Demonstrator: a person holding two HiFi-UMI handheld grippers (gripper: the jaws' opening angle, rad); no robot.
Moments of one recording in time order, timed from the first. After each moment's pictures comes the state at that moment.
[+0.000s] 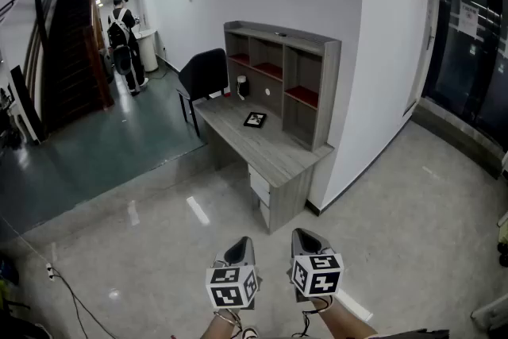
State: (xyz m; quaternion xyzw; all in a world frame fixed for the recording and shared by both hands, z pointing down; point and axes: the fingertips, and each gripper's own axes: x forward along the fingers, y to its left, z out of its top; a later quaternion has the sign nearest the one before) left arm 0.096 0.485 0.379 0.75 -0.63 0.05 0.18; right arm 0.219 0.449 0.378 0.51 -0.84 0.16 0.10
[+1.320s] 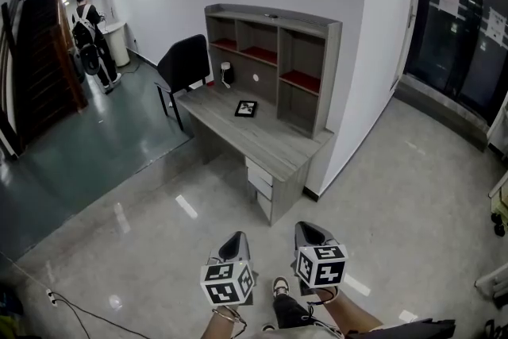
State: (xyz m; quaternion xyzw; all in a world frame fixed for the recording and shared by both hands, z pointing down) left arm -0.012 0.421 0.405 0.77 -0.60 0.06 0.21; right arm 0.138 0.397 0.410 0.56 -0.80 0.20 0.12
